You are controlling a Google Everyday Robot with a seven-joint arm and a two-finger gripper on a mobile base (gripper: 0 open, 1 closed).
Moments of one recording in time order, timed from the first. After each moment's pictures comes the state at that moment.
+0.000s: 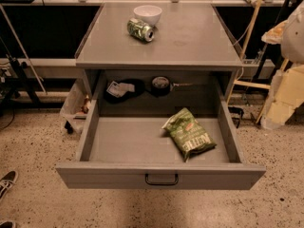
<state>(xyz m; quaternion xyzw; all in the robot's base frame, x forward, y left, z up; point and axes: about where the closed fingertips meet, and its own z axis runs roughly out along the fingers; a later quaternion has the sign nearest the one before) 0.439 -0.214 0.987 -0.60 0.78 -0.05 0.18</state>
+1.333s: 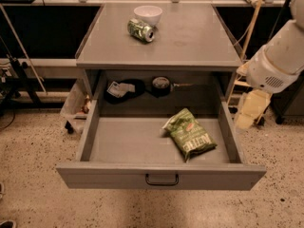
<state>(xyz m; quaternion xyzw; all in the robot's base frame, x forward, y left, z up) 0.509 -0.223 0.869 -0.59 0.79 0.02 0.16</state>
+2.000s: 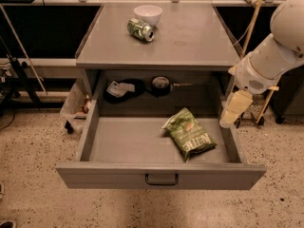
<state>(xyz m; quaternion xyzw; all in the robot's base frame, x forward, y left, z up) 0.564 -0.222 0.827 -0.58 0.79 0.02 0.19</state>
